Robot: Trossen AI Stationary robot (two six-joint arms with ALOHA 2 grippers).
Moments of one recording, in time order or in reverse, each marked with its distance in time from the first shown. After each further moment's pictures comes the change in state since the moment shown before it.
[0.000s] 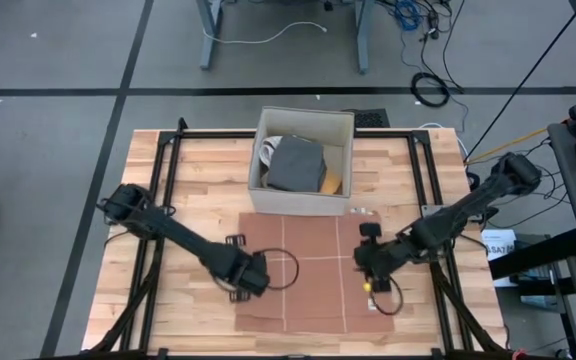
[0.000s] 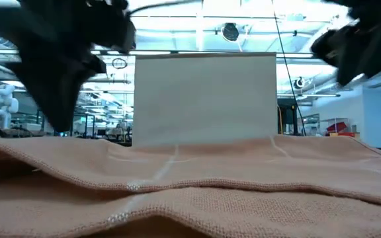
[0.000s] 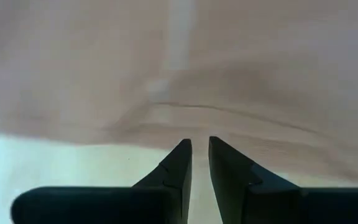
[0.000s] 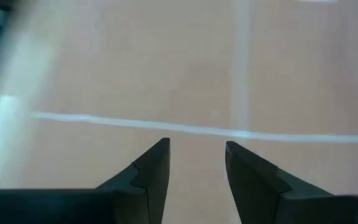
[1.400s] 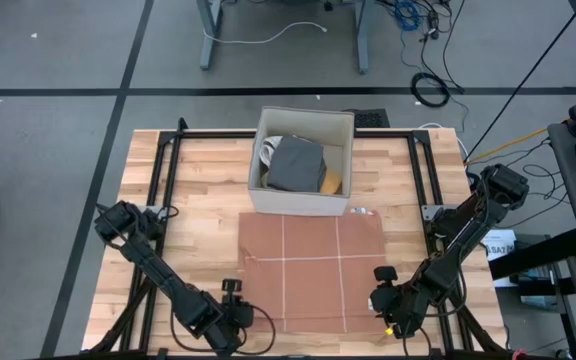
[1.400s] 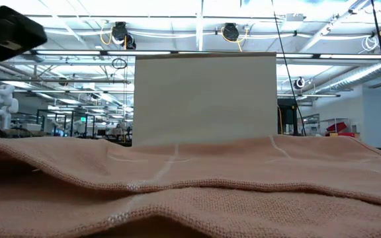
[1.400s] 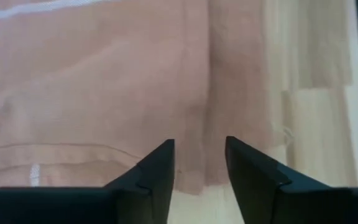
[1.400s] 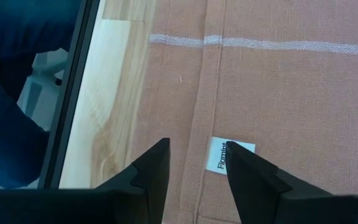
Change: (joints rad) left arm -0.352 0.061 0.000 0.332 -0.134 -0.104; right arm 0.392 0.212 0.001 0.165 -0.072 0.394
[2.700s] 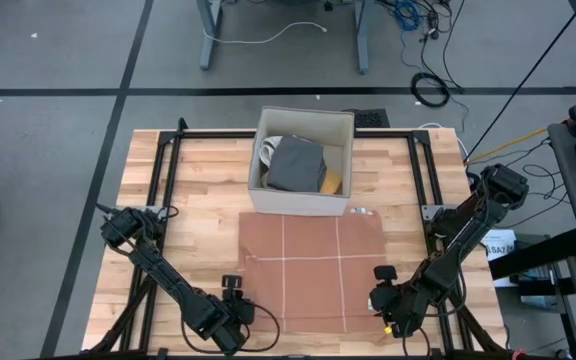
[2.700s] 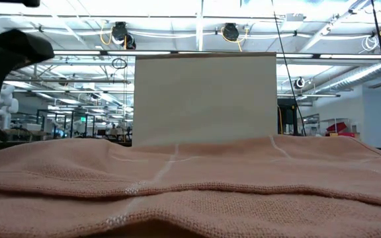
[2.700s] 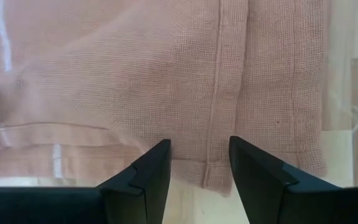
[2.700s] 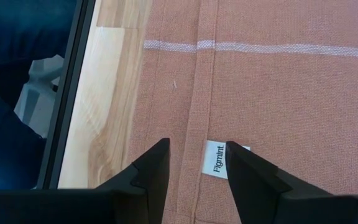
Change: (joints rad) left arm 0.010 0.073 0.049 -0.137 -0.019 -0.003; right arm 0.000 0.000 0.000 0.000 0.020 0.021
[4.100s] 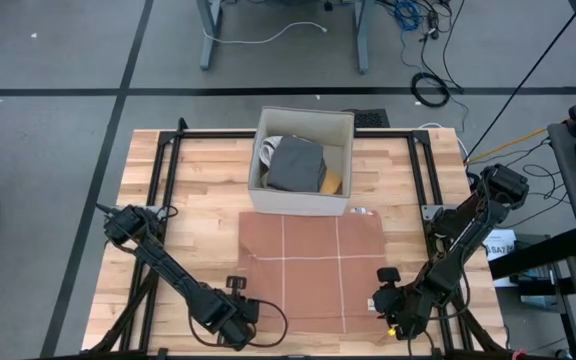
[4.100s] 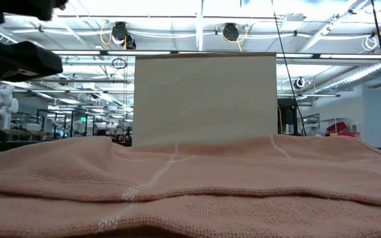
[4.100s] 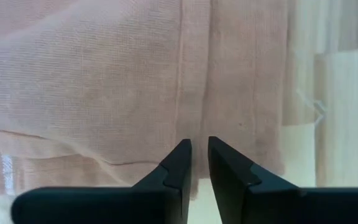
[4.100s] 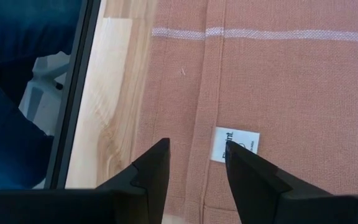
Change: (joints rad) left arm 0.056 0.000 0.005 0.037 0.174 0.068; right arm 0.032 0.000 0.000 -0.008 0.003 0.037
